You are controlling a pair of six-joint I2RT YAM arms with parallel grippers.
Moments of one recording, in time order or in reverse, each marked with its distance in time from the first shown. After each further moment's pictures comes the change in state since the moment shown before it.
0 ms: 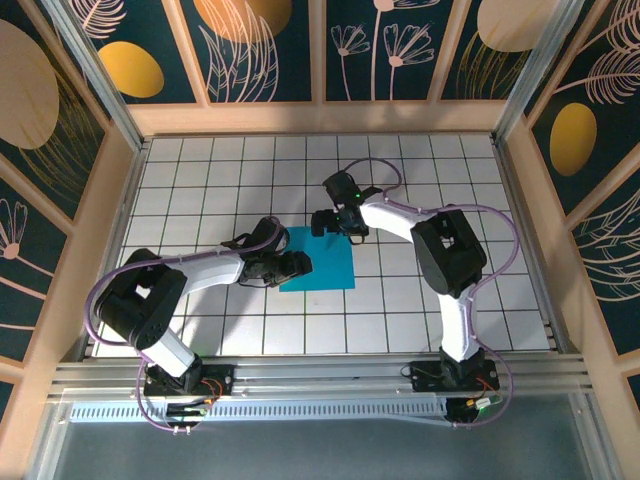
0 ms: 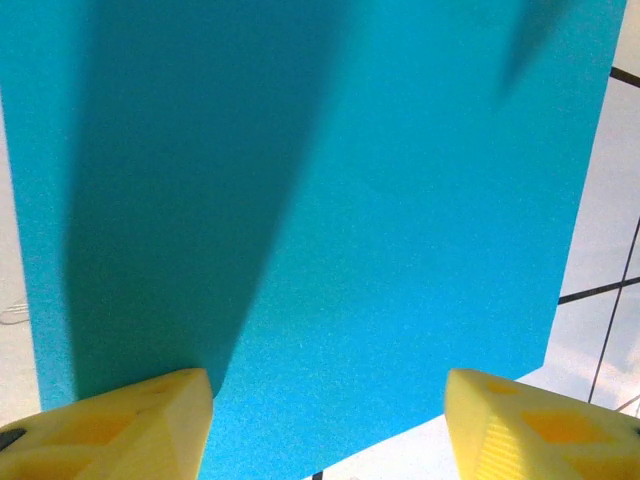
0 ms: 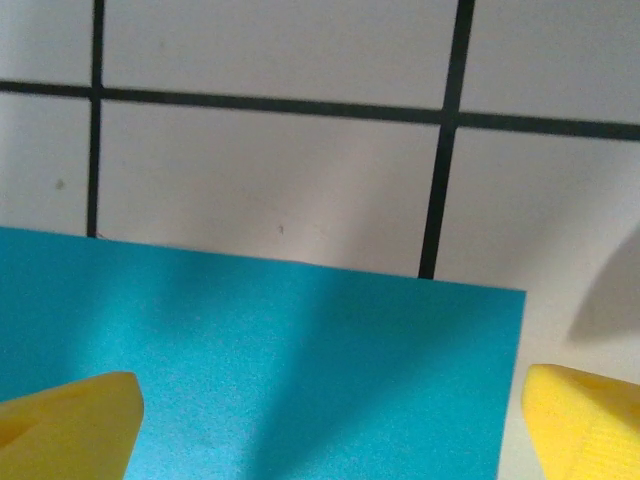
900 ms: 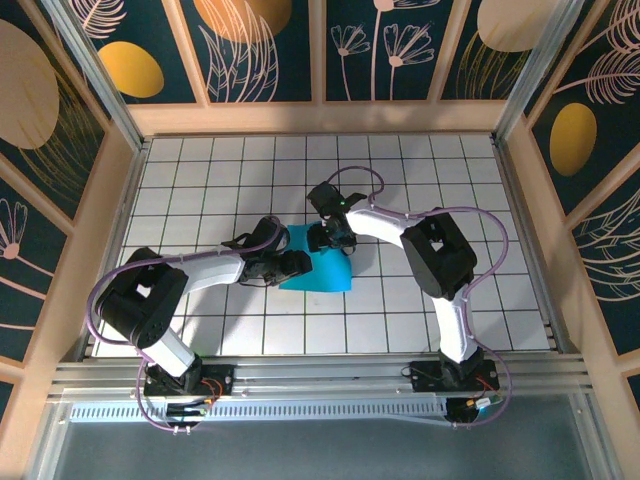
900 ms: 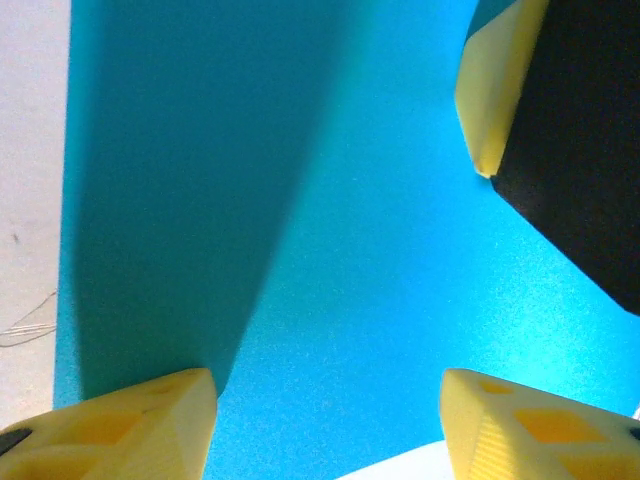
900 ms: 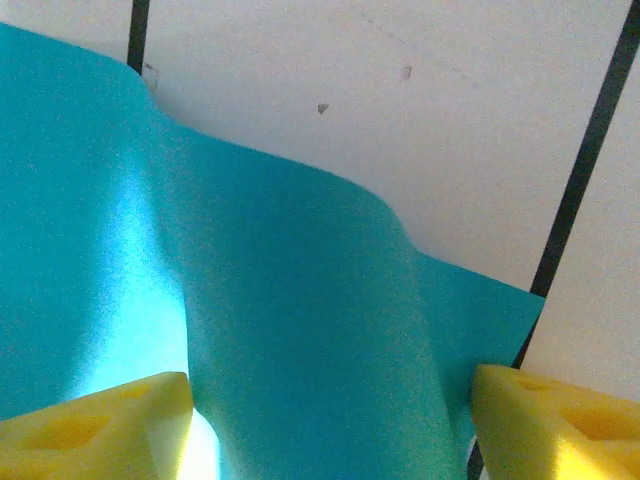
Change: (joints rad) left arm 0.000 0.007 0.000 0.022 -0.011 0.000; right arm 0.089 0.019 0.027 -0.111 0.014 -0.039
